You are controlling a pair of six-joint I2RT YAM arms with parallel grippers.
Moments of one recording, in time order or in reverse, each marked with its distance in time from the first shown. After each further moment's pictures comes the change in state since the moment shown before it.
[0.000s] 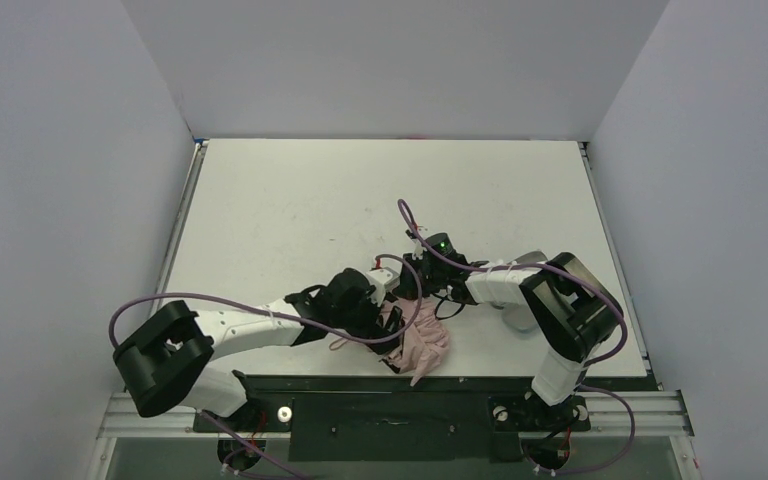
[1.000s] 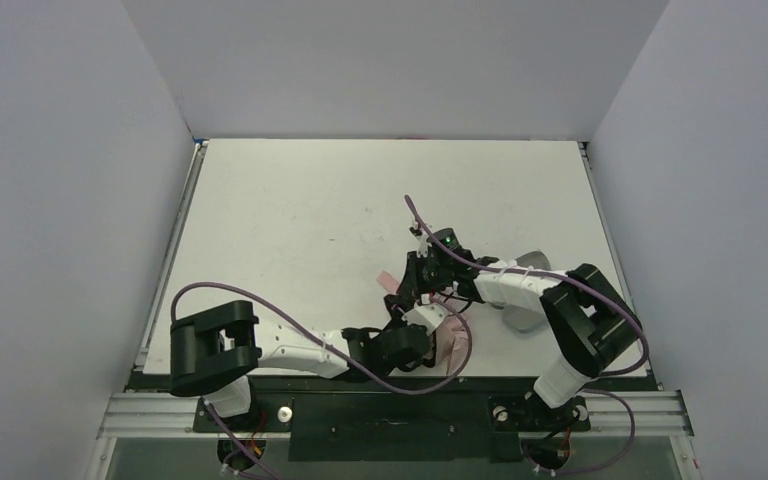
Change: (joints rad) left arm -0.424 0.247 0.138 0.148 -0.748 0.030; right arm -0.011 -0.080 0.007 -0.125 -0.023 -0.008
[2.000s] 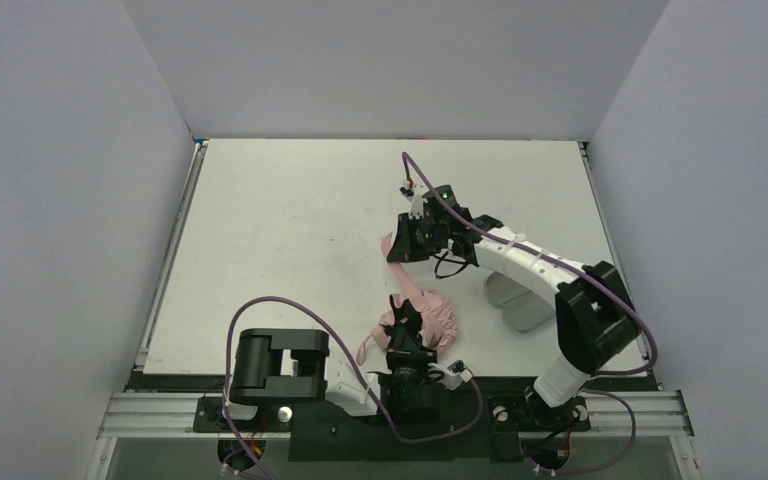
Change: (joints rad) left arm -0.264 0.298 0.039 0.207 -0.652 0.883; right arm -0.041 -0.068 0.375 -0.350 -0.082 -0.076
